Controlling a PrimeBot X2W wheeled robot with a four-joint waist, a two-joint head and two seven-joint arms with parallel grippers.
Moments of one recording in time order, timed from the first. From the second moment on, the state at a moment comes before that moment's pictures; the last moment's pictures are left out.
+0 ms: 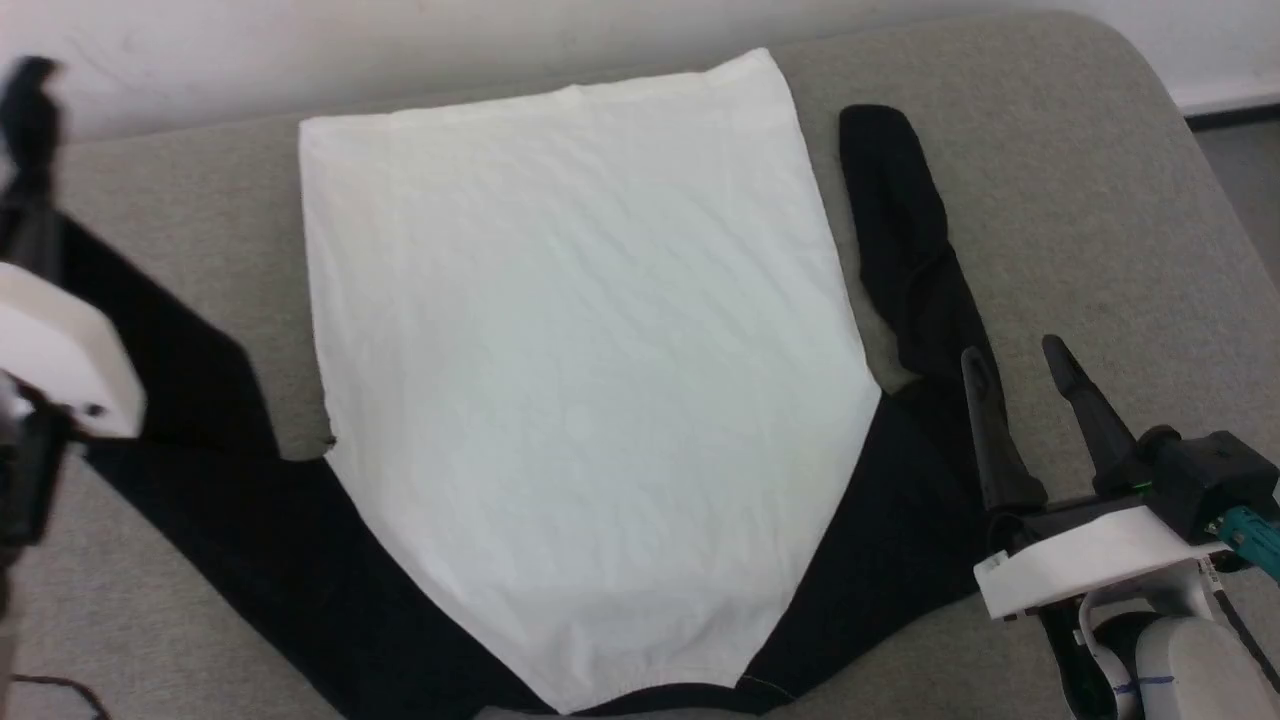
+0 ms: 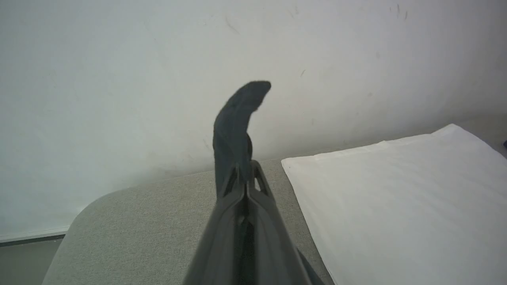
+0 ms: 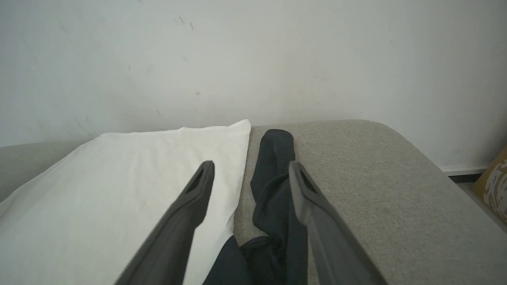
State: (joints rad) left arm -0.36 0.69 -0.01 -0.23 -0.44 0.21 0.51; right arm -0.07 -0.05 0.02 -0.07 0.19 0.13 -0.08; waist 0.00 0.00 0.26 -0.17
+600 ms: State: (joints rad) left arm -0.44 0.30 -0.57 -0.17 -0.35 0.15 0.53; right arm -0.05 -0.05 0.04 -0.08 0.21 0.13 -0.05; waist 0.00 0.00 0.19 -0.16
